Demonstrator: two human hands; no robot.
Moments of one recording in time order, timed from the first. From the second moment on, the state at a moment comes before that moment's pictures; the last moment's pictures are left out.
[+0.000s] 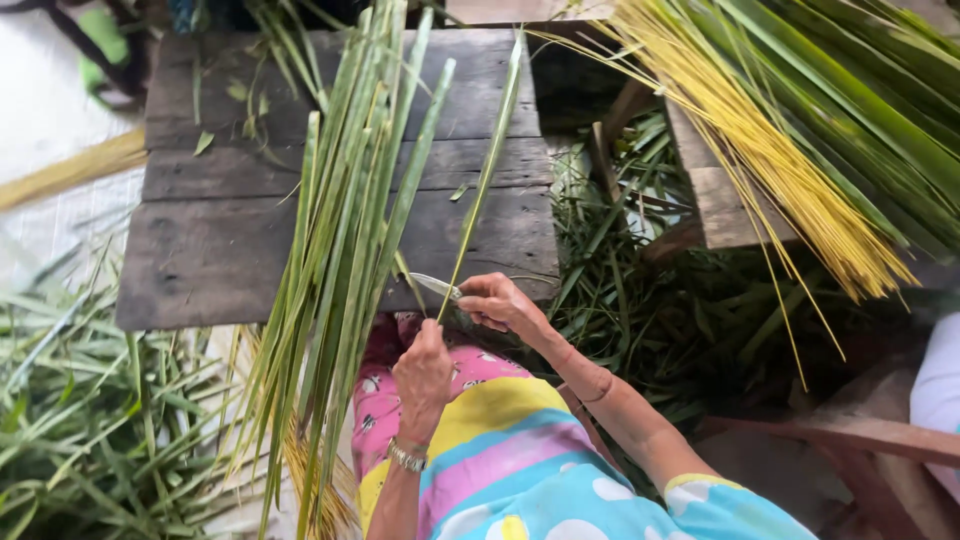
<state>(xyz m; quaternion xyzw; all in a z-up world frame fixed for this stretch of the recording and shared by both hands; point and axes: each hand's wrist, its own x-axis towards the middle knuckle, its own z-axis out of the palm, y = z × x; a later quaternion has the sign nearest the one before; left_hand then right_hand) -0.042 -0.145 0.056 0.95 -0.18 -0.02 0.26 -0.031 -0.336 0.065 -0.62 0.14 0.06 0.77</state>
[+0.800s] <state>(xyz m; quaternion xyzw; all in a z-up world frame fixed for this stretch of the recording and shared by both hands) -0.083 0.070 0.027 0.97 -0.12 0.04 0.21 -0.015 -0.501 0.157 -0.65 0.20 -0.11 0.72</state>
